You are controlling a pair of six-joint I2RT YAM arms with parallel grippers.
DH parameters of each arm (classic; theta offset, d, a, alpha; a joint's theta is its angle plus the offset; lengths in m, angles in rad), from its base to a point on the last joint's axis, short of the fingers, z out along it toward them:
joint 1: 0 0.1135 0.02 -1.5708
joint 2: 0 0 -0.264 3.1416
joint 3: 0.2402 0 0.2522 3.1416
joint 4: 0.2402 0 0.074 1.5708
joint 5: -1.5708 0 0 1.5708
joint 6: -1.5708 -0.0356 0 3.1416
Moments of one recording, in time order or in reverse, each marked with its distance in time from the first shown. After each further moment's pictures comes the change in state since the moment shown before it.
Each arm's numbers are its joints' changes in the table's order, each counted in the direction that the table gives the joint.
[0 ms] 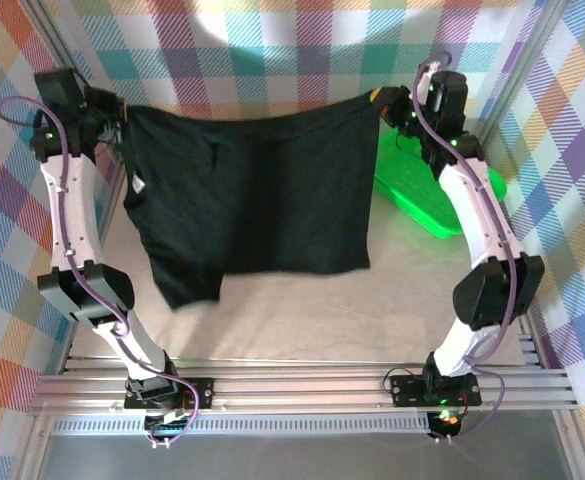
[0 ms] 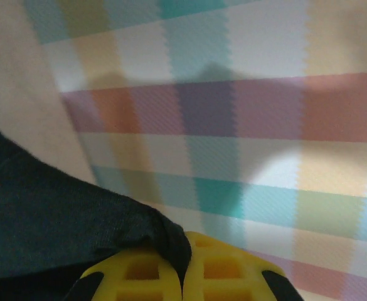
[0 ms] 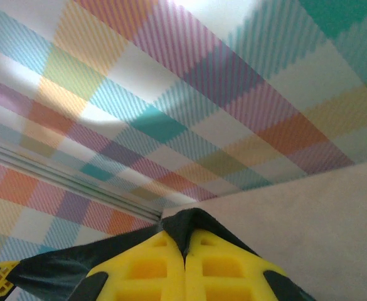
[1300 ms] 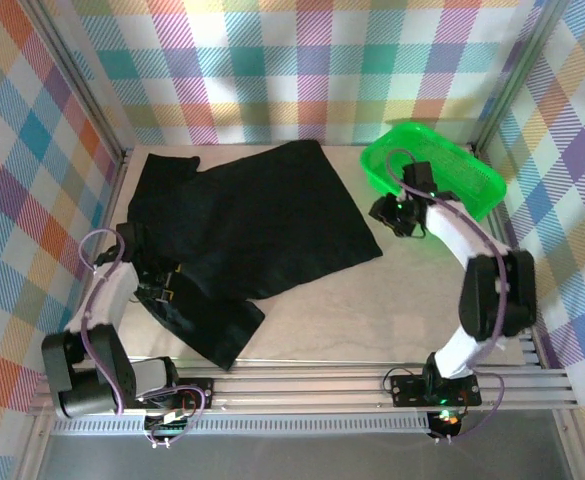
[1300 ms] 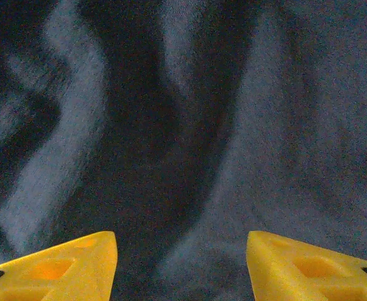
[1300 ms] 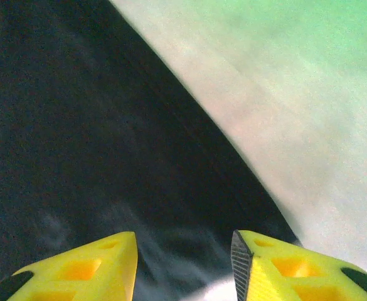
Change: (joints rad) left arm -0.066 -0.532 -1.439 -0.043 0.107 -0.156; right arm 0.017 -0.048 -0.636 0.255 -0.171 0.164
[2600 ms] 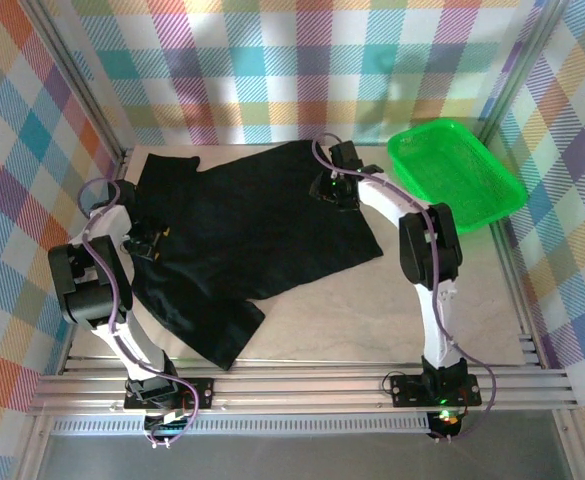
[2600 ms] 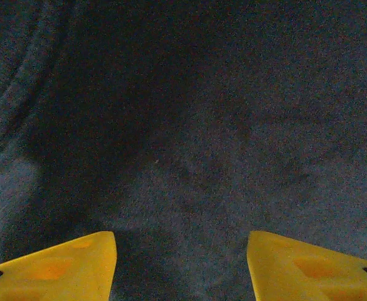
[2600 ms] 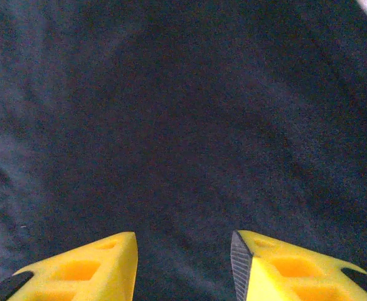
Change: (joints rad) left arm 0.087 0.539 0.475 -0.032 0.034 -0.215; right arm 0.227 0.548 0.568 -0.037 -0.083 0.011
